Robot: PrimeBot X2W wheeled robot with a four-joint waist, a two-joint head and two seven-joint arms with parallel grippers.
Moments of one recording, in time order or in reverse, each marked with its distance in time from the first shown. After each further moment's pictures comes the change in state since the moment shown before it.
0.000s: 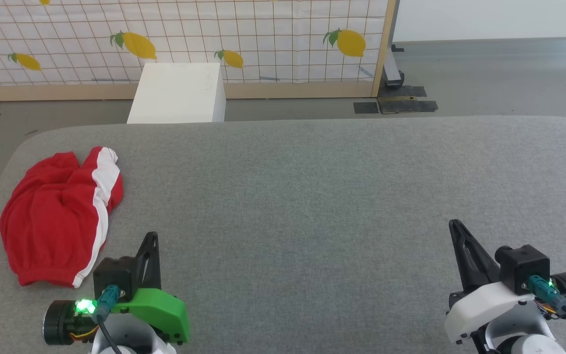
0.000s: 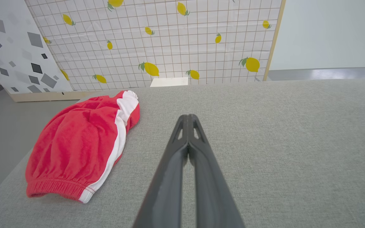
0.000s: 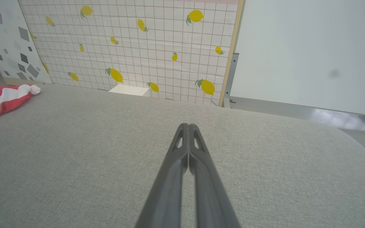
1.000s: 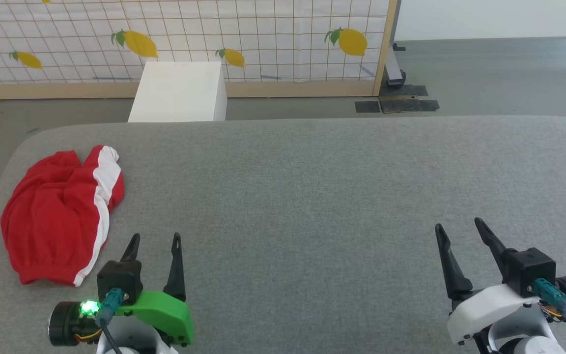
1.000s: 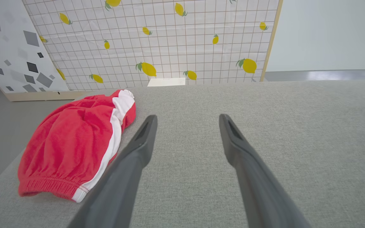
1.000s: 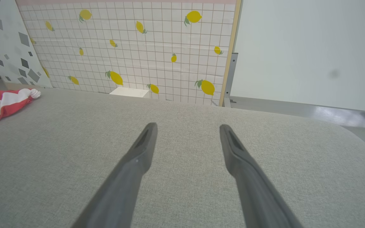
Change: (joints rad) left arm 0.001 0.000 -0.016 0.016 -0.015 0.002 -0.026; right arm 0.004 0.000 -0.011 0.013 0.022 0.000 -0.024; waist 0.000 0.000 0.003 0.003
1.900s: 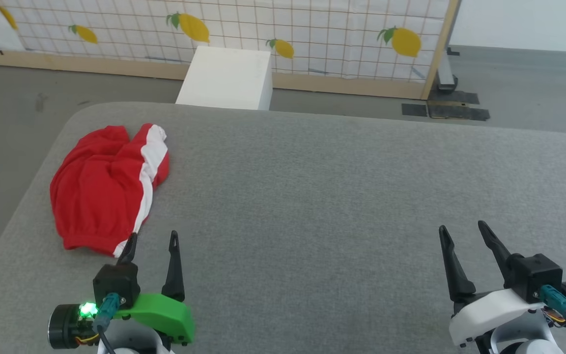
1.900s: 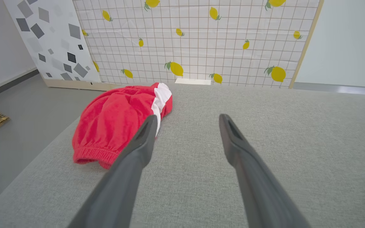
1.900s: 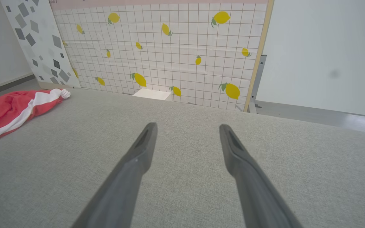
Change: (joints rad) left arm 0.001 0.000 -0.006 0.011 -0.022 0.027 -0.054; right arm 0.004 0.000 -0.010 0.029 0.028 0.000 -0.054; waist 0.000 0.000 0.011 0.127
